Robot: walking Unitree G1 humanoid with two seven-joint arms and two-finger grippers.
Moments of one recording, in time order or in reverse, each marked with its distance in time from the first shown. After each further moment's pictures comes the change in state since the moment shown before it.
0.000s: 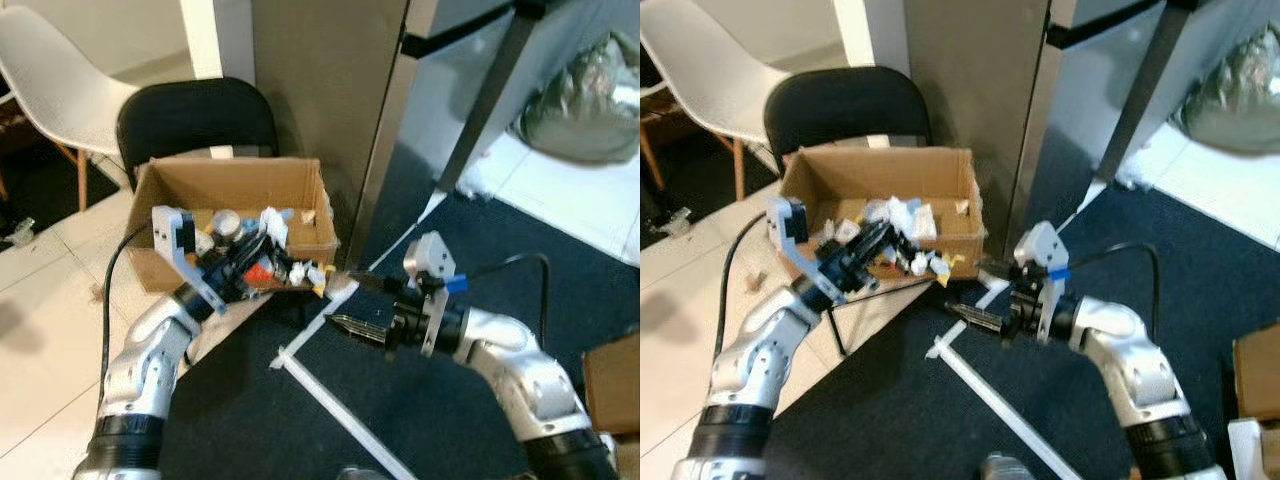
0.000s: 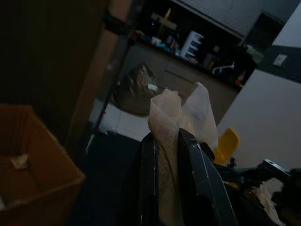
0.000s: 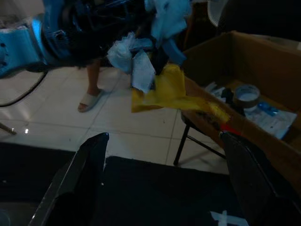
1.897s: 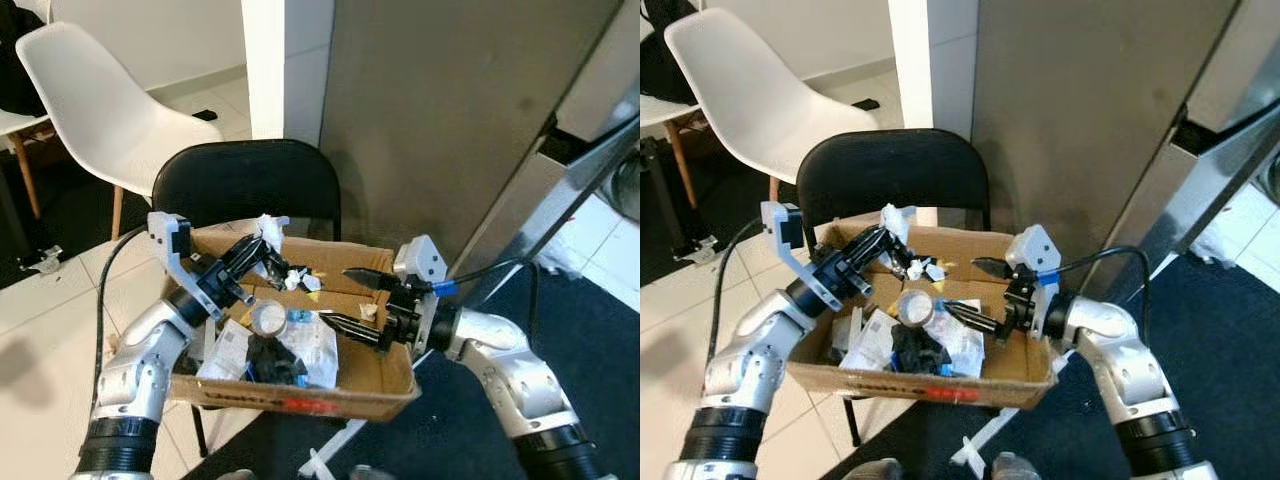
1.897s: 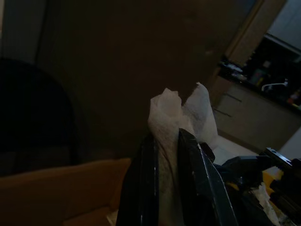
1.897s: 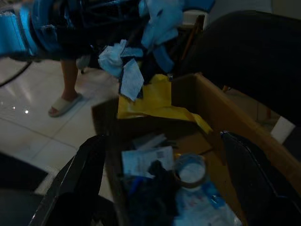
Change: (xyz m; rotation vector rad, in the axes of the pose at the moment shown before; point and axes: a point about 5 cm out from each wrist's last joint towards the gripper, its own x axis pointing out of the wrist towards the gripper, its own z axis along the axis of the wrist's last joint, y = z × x) left arm -0.008 0.003 -0.009 -0.024 0.015 0.021; right arm 0.001 -0.004 -0.002 -0.087 0.042 -0.004
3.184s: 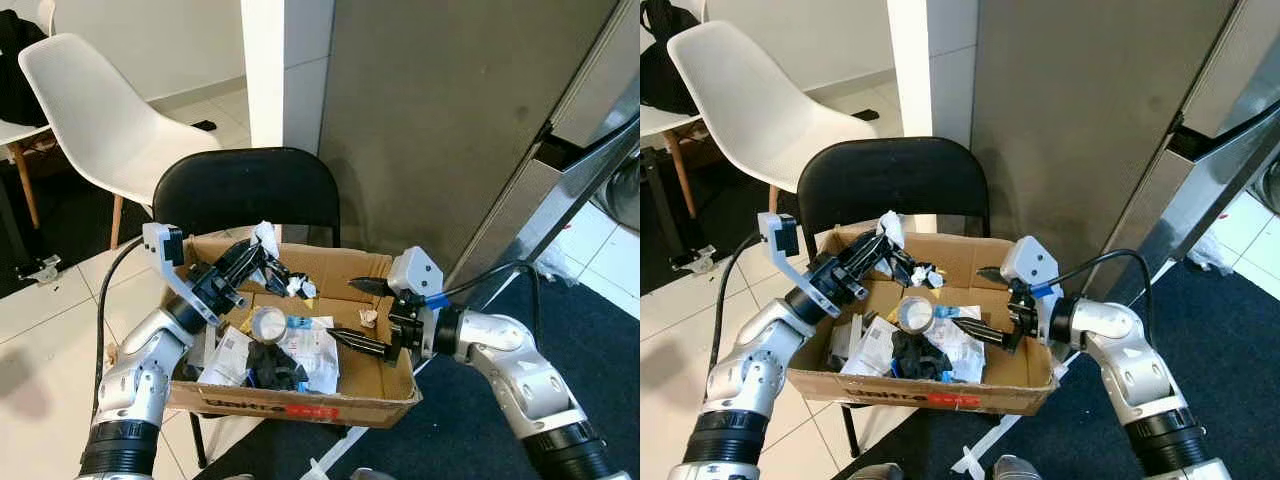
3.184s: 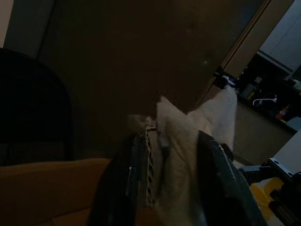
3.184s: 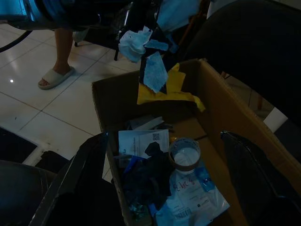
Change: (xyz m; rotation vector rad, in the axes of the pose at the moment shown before) left arm -0.010 0.010 -0.005 -0.069 -0.030 0.035; right arm 0.000 0.002 -0.006 -0.084 0.082 0.034
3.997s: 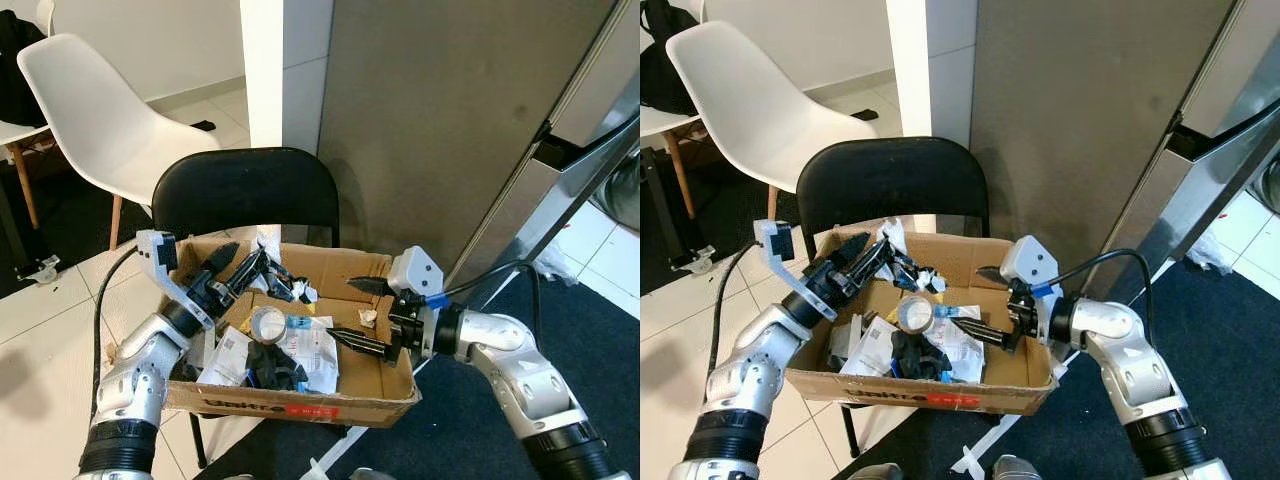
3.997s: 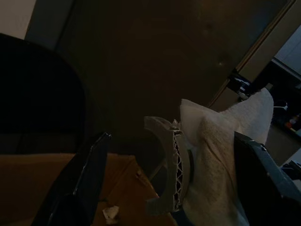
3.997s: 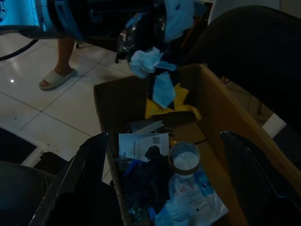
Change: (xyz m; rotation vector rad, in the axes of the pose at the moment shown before) left arm -0.006 0.012 -0.003 -0.026 -0.009 0.062; right arm 0.001 0.001 0.006 -0.020 -0.014 0.010
